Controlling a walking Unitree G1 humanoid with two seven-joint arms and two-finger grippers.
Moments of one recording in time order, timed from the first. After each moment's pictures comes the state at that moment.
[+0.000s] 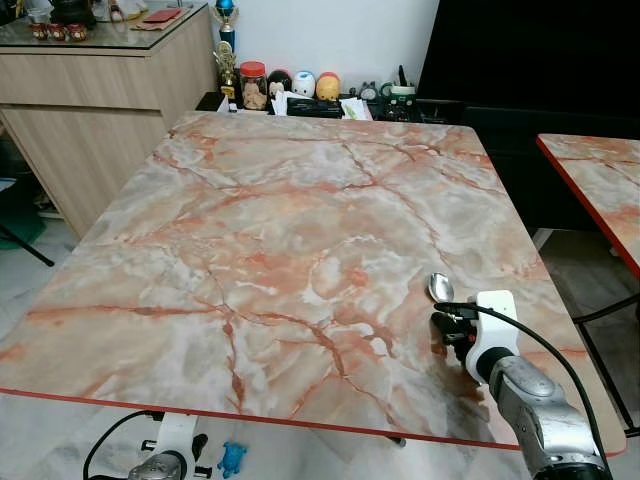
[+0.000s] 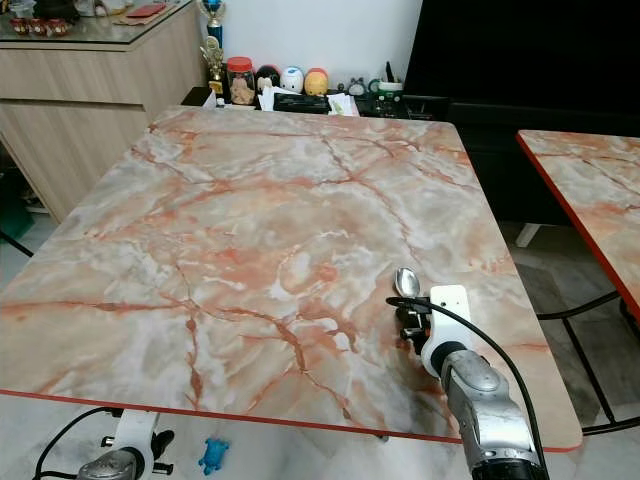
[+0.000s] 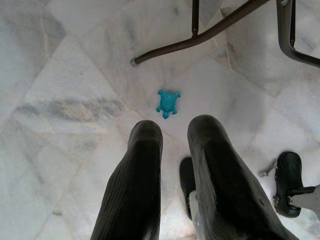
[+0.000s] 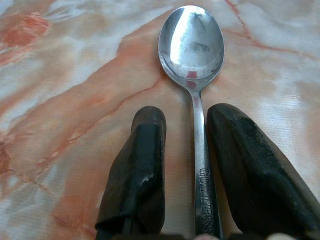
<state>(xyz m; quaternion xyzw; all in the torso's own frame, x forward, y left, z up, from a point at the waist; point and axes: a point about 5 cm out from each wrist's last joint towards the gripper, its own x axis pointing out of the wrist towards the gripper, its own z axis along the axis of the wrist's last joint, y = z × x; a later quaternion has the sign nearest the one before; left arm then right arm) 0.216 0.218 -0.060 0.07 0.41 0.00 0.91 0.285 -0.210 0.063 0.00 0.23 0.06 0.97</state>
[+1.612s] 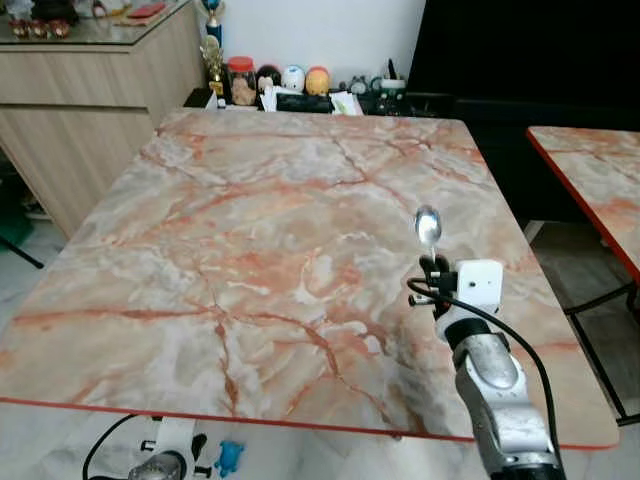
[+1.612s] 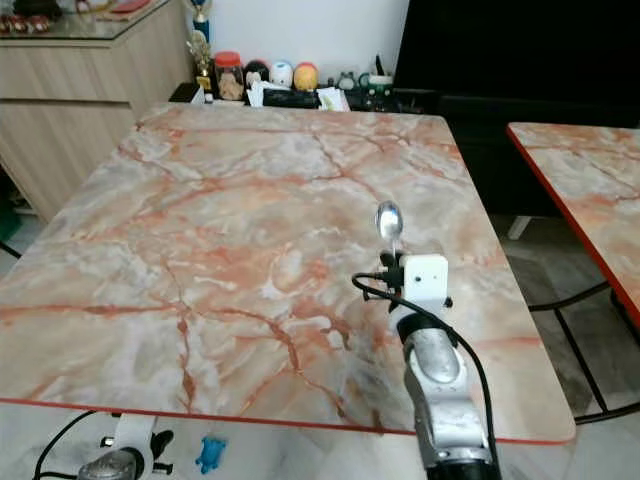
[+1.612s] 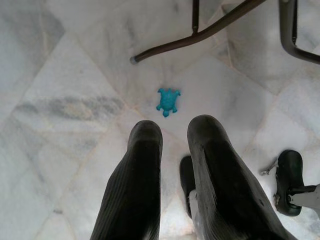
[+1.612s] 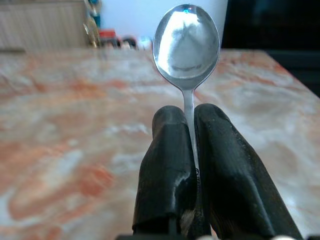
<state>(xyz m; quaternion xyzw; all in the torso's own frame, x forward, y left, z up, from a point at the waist) 0.215 0.220 -0.061 0.07 0.41 0.01 0.91 0.293 -0.153 0.117 -0.01 -0.03 0.03 1.00</state>
